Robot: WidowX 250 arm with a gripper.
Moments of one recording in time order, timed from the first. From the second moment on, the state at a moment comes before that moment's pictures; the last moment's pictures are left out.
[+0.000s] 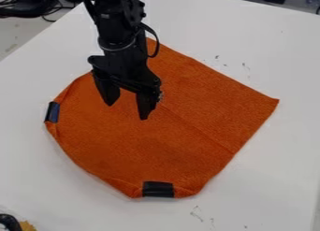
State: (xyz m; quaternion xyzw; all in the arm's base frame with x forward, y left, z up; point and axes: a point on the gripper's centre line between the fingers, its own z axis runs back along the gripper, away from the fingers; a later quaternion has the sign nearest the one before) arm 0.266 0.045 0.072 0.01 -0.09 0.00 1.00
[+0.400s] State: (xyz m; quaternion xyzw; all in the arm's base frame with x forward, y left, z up) arm 0.262 0.044 0.062 0.01 -0.09 0.01 1.00
